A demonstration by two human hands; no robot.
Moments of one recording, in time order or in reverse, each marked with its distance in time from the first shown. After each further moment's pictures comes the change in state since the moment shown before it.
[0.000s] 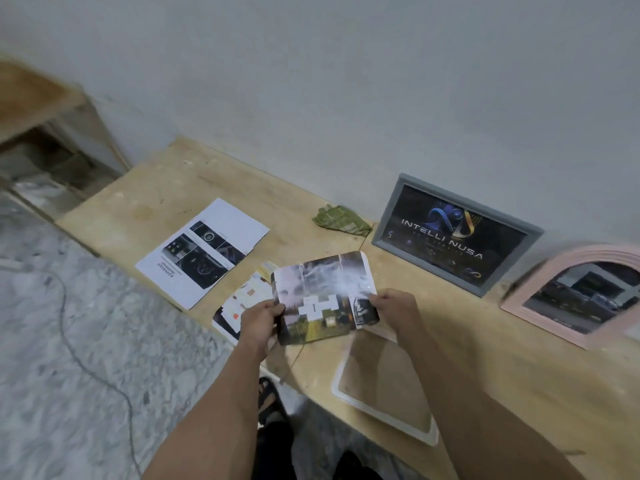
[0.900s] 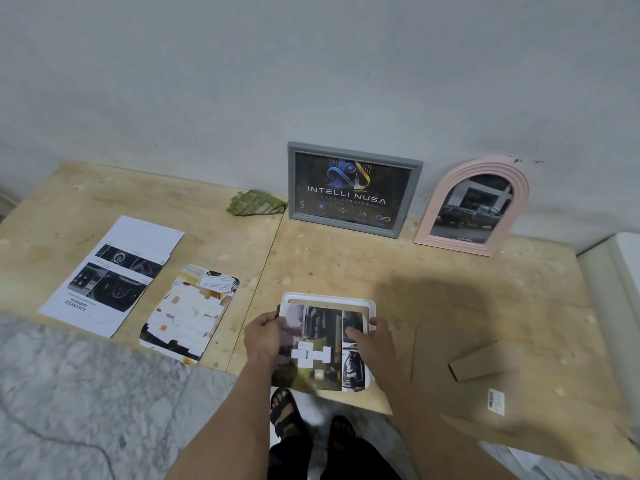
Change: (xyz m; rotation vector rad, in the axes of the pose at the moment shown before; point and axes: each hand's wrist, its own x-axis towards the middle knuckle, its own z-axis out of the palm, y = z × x) left_hand -0.059 -0.087 0.103 0.348 -0.044 0.003; right_hand -0.088 0.130 -0.069 0.054 0.132 0.316
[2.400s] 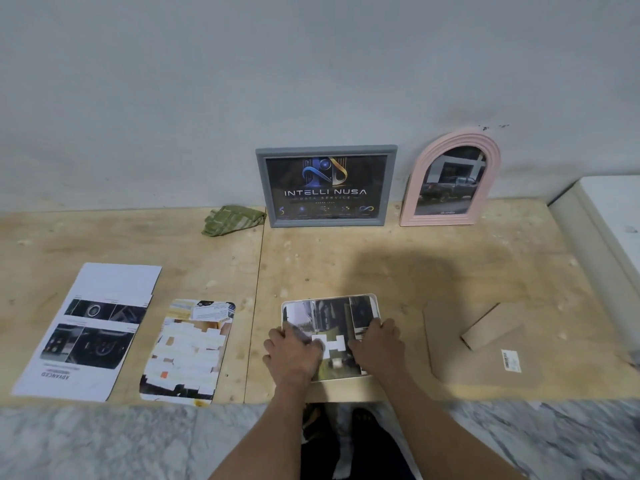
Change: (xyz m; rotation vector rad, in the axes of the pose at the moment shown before) left_hand 0.014 -0.010 0.017 1.102 -0.076 0.370; right_hand 0.001 -0.002 0.041 -0.666 0.221 -0.026
